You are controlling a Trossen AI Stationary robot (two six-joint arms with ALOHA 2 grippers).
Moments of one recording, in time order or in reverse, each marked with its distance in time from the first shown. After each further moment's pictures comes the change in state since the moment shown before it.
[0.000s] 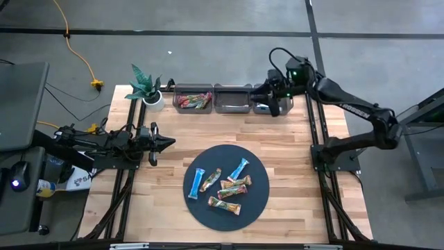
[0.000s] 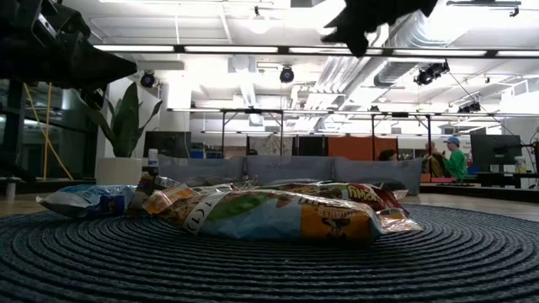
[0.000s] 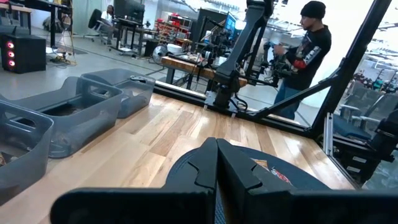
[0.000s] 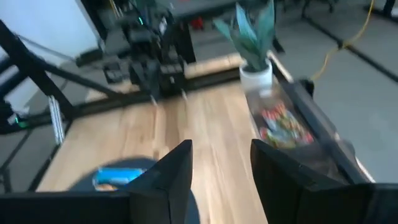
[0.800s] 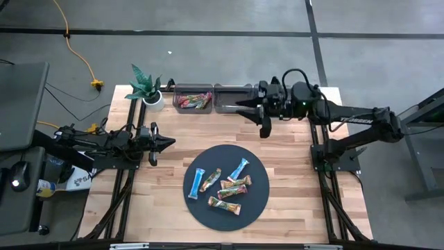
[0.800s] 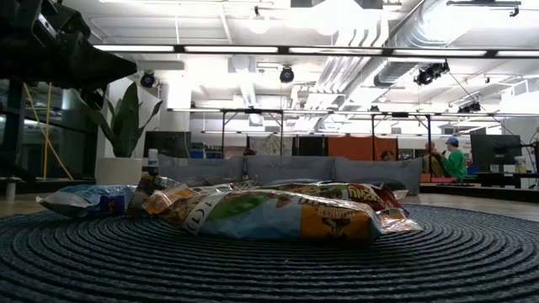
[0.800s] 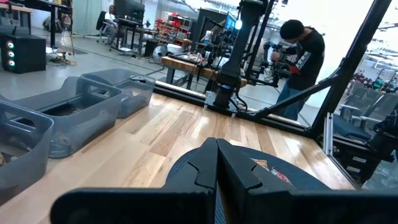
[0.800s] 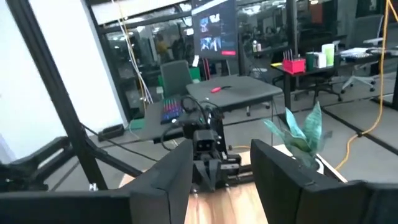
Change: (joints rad) left arm 0.000 0.000 0.000 0.000 0.000 0.000; right arm 0.458 -0.012 0.001 0.431 0.435 0.199
